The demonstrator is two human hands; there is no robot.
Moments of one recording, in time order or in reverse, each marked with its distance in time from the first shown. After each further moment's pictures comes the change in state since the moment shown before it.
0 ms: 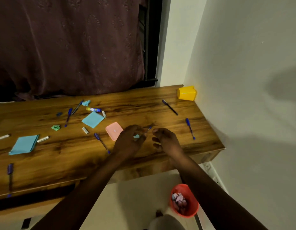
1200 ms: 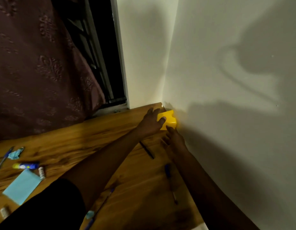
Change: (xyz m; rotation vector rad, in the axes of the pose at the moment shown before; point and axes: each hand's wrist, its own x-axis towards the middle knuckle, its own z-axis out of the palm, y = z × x) left_hand 0.400 0.107 0.209 0.087 -0.395 0.060; right_hand 0.318 -0.081 -0.153 0.480 0.278 0.184
